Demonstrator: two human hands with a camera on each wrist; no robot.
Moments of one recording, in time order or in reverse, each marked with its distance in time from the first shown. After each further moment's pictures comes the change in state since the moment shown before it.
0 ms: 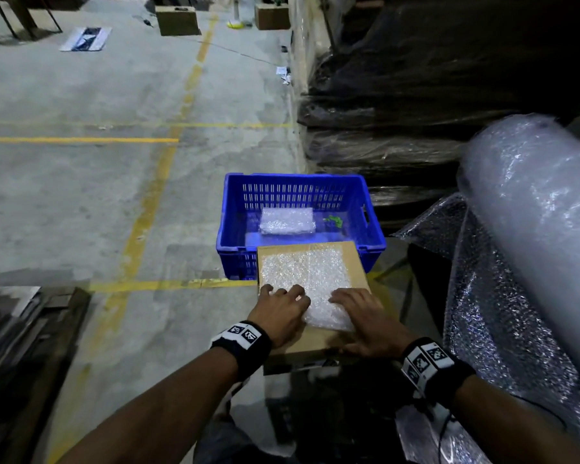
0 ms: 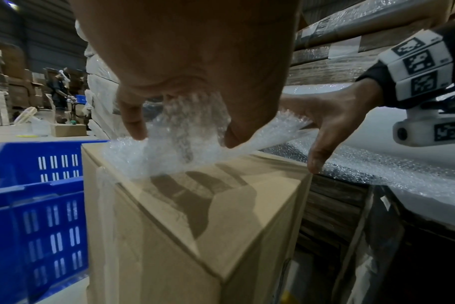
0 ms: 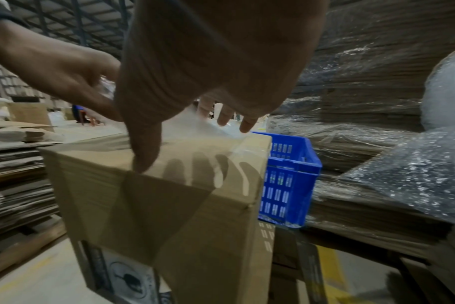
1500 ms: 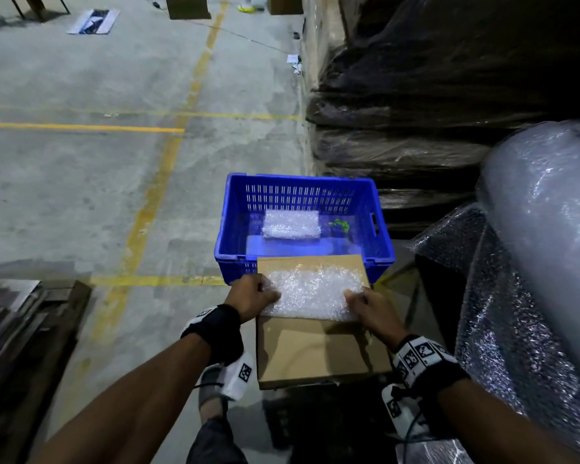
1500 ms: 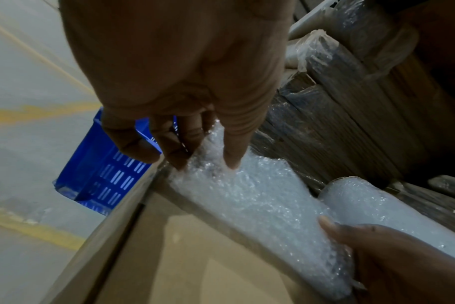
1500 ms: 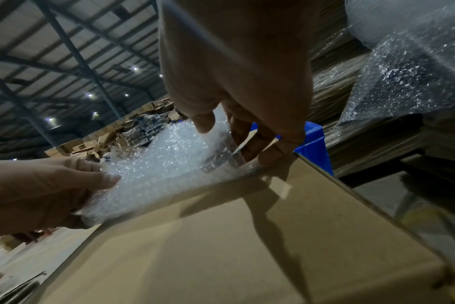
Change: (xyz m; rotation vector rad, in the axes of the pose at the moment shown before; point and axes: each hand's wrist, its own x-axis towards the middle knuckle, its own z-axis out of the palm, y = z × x) left_hand 0.039 -0.081 0.007 -1.010 0.115 -0.564; right_hand 0.059 0.023 -0.013 0.722 0.218 0.587
